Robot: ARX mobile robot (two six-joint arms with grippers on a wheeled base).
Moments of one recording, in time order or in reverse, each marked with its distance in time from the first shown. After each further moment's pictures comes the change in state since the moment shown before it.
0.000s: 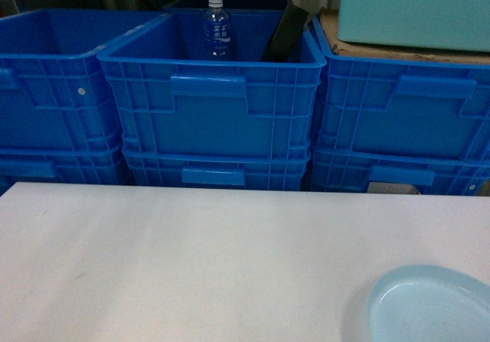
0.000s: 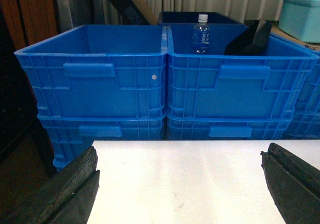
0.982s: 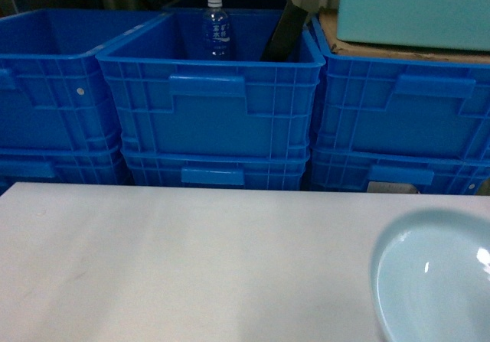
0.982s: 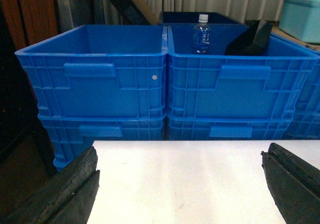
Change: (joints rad) left arm 0.000 0.000 0.000 0.000 0.000 0.000; right arm 0.106 -0.344 0.039 -0.040 0.014 0.084
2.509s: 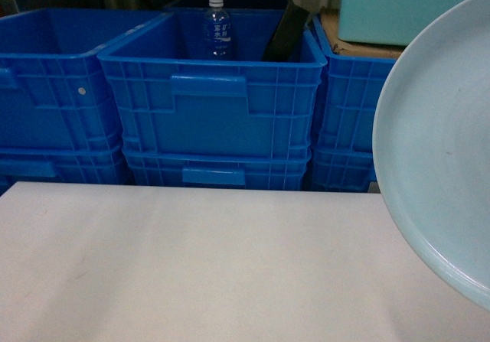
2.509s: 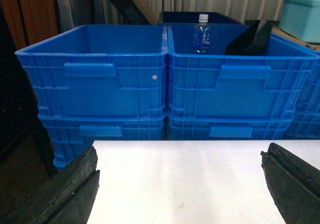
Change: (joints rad) left arm 0.000 0.000 0.000 0.000 0.000 0.000; right arm 0.295 -0.803 -0.178 -0.021 0.449 0.116
